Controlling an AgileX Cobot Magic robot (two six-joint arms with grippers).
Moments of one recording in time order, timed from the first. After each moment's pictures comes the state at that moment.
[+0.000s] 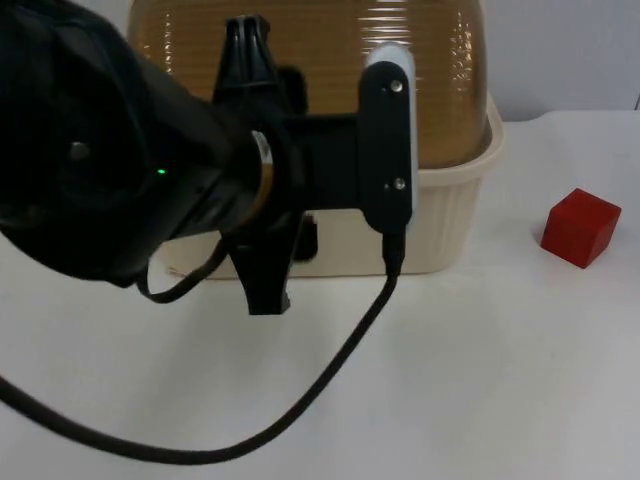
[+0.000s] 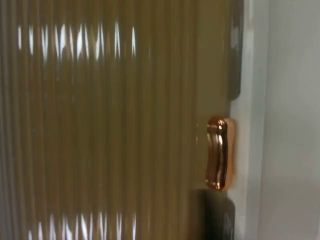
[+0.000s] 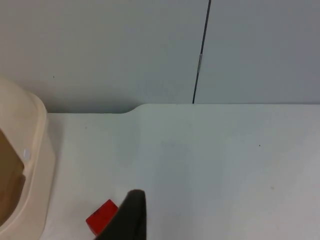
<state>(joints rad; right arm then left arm) 0.01 1.07 -1.25 -0.10 0.79 0.05 -0.88 1.69 -0.80 1.74 0.54 -0.81</state>
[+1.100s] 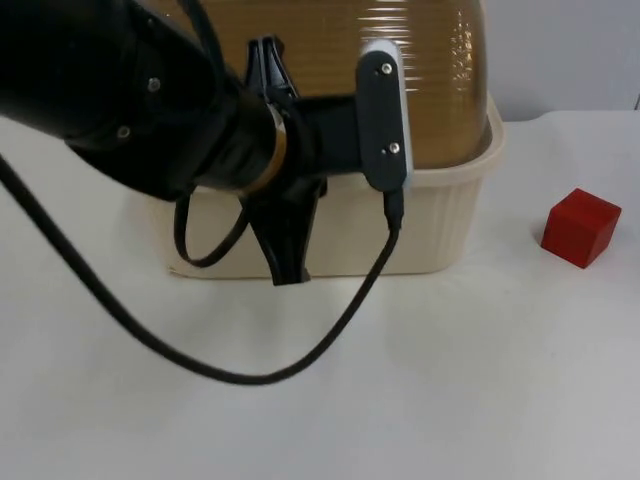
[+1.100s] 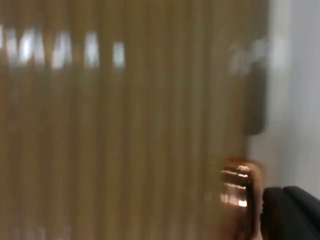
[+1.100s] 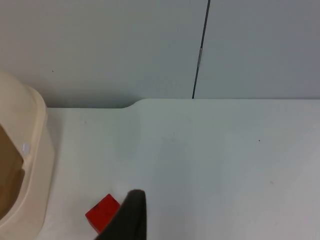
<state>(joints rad) 0.01 1.07 -1.25 -0.10 0.80 0.05 -0.71 1.84 -0.97 1.74 0.30 -0.78</state>
